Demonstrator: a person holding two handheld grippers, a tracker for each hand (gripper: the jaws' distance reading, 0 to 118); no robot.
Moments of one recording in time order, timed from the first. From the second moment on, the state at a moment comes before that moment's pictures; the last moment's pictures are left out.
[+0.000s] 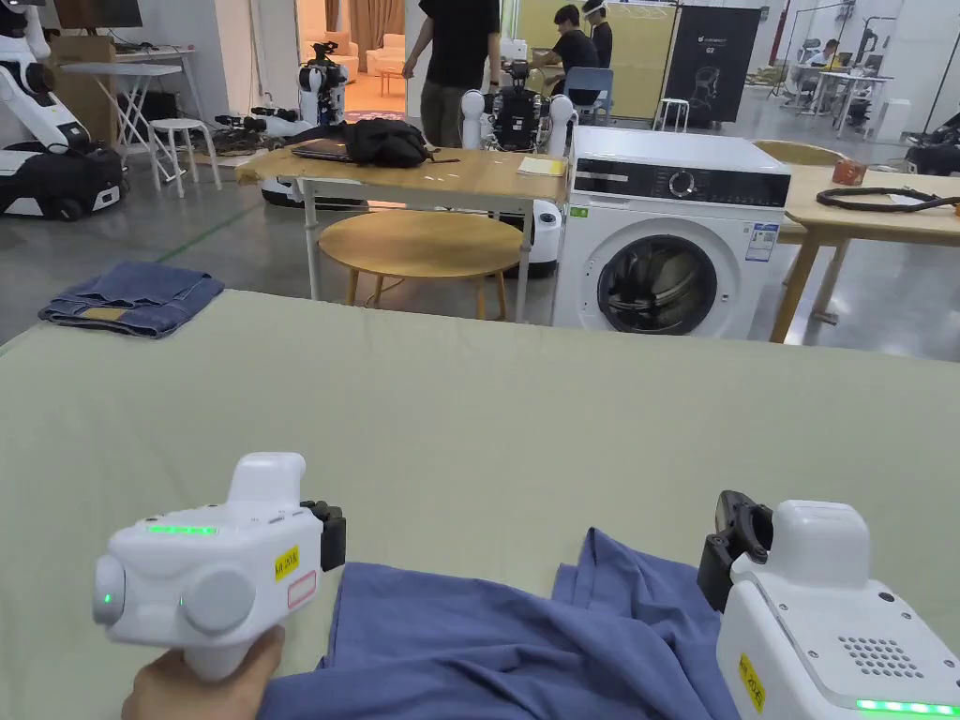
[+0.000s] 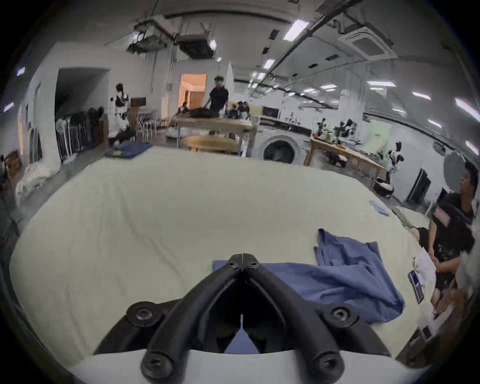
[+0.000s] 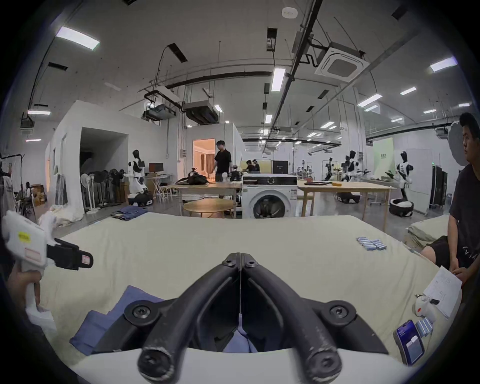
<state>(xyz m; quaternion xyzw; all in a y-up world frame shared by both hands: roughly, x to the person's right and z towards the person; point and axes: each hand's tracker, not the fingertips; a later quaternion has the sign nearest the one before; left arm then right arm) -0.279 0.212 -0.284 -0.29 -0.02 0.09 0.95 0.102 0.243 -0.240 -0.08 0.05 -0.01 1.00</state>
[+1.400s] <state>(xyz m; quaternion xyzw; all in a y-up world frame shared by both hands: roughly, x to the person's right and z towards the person) -0.275 0.161 -0.336 -0.42 -0.06 0.04 0.91 0.236 0.156 -0.433 -0.48 0.04 -0.06 0.88</state>
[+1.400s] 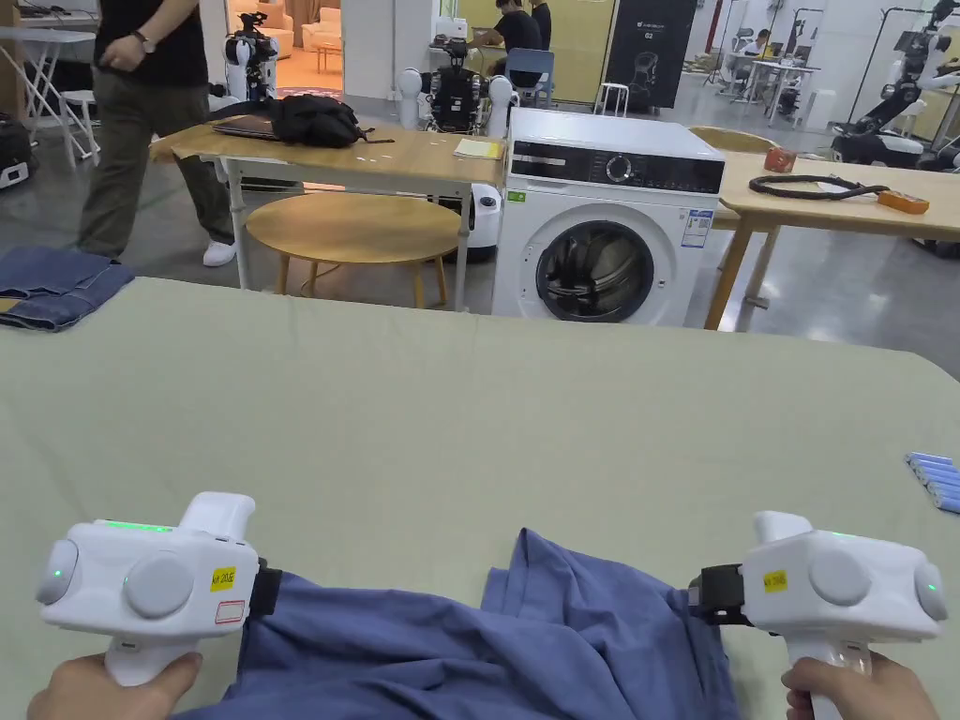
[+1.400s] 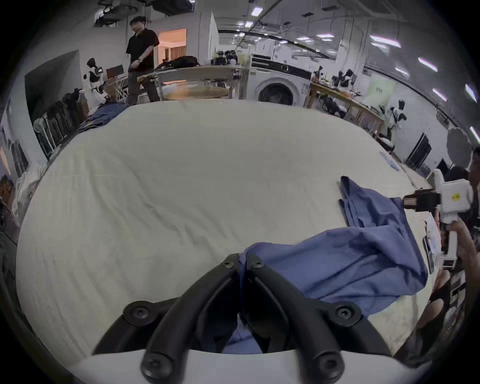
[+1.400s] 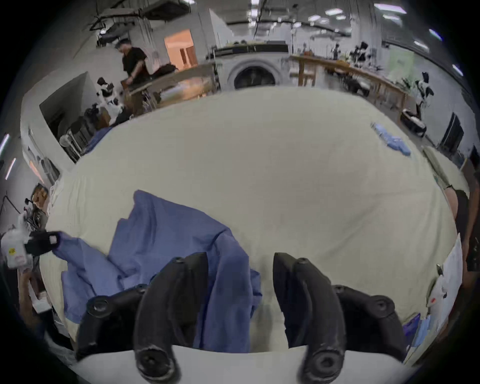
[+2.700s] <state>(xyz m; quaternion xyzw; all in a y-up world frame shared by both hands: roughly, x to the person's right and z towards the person) -0.360 0.395 -0.282 -0.22 -0.01 0.02 0.98 0.262 0.388 -0.336 -0.23 0.01 -0.08 0.97</state>
